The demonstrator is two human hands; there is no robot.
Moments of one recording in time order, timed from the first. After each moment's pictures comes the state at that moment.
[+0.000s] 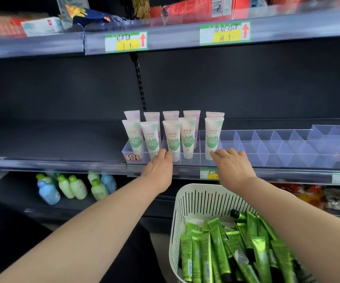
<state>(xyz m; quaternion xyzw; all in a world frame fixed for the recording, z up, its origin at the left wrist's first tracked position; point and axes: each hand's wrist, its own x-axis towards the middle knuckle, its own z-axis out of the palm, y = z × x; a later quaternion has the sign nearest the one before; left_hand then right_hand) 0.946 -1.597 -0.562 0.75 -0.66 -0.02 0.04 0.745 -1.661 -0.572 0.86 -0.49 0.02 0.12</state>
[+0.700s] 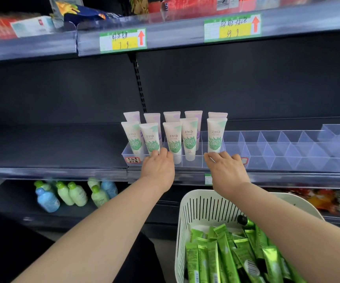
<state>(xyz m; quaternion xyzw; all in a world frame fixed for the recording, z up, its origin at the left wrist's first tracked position) 0.959 -1.625 -0.563 0.76 -0.65 0.09 -0.03 0.776 -1.663 -0.573 0.87 -0.48 0.02 0.12</state>
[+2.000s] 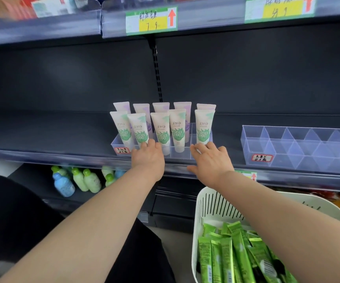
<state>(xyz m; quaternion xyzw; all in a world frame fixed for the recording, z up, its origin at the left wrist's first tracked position) 1.018 -1.612 -0.555 0.82 -0.56 0.06 -0.10 0.857 -1.665 -0.574 0.90 -0.44 0.04 0.07</state>
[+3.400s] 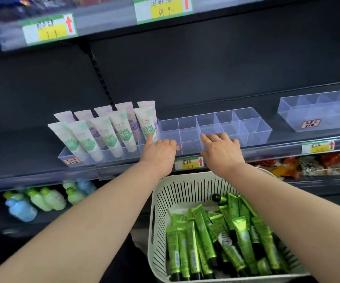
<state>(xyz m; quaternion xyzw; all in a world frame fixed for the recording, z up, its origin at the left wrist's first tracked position) 0.881 -1.650 -0.558 0.65 -0.75 0.12 -0.08 0.703 -1.675 -0.580 0.82 -0.57 0.07 0.02</state>
